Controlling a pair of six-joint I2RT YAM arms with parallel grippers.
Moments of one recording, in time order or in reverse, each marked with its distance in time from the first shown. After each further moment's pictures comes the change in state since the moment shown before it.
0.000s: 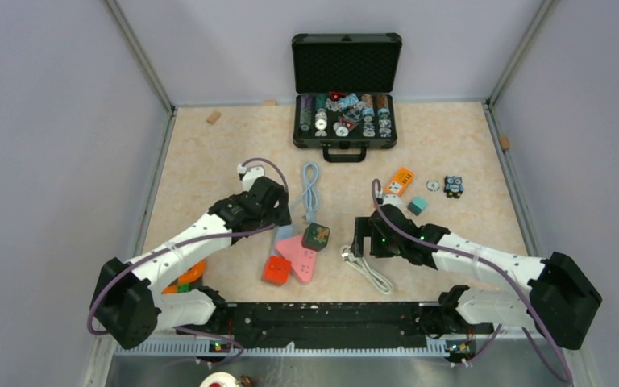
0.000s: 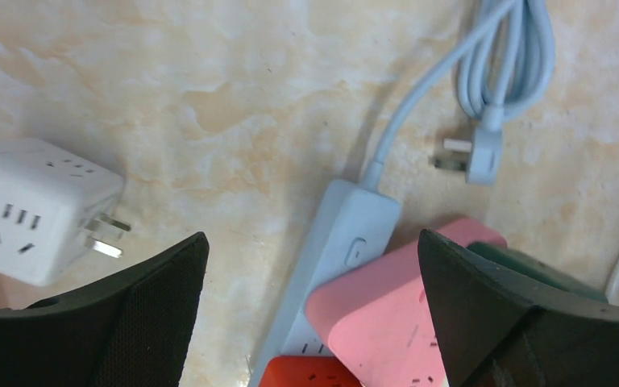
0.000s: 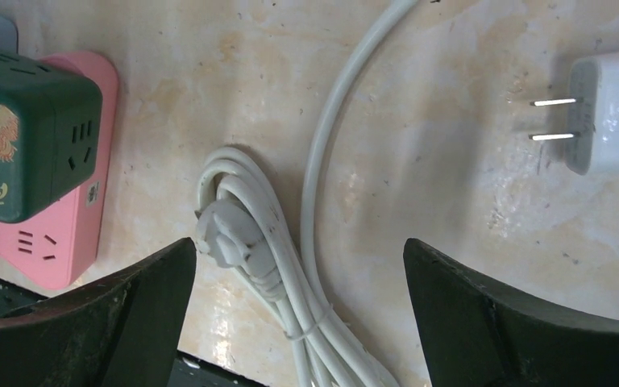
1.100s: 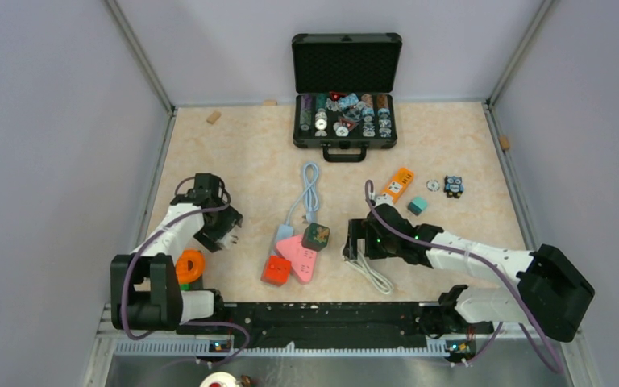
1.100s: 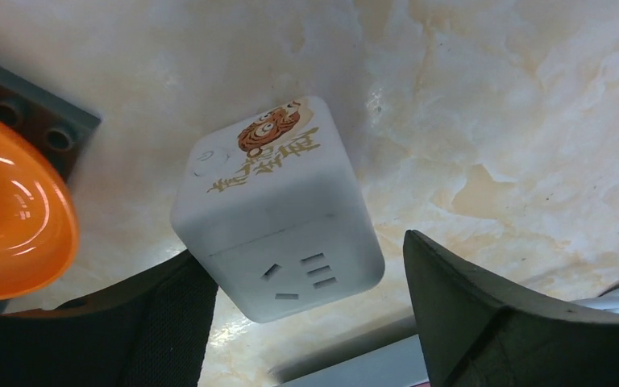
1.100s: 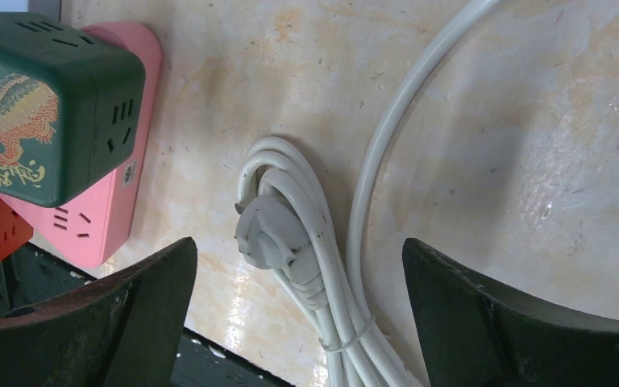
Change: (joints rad) left arm 0.644 0.094 -0.067 -0.131 0.235 -0.192; right arm 0.000 0.087 -0.003 0.111 -0.121 -0.006
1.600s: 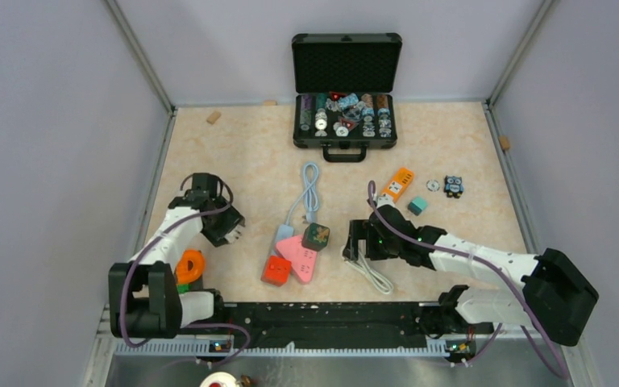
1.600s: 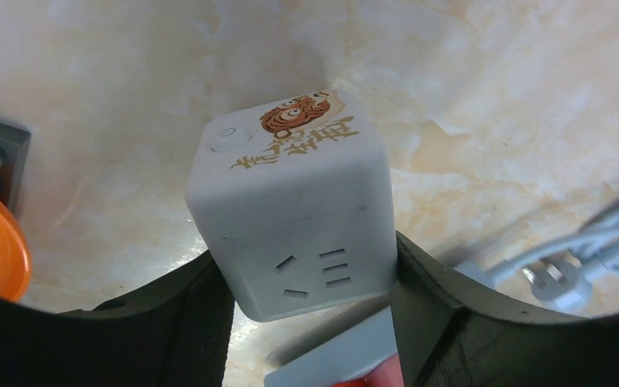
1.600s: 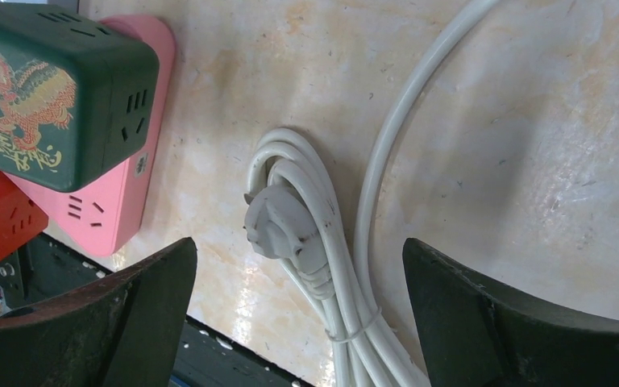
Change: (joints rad) left arm 0.001 0.002 -0.018 0.052 0.114 0.084; right arm 0.000 -0.038 -0.012 0.005 -0.014 0.010
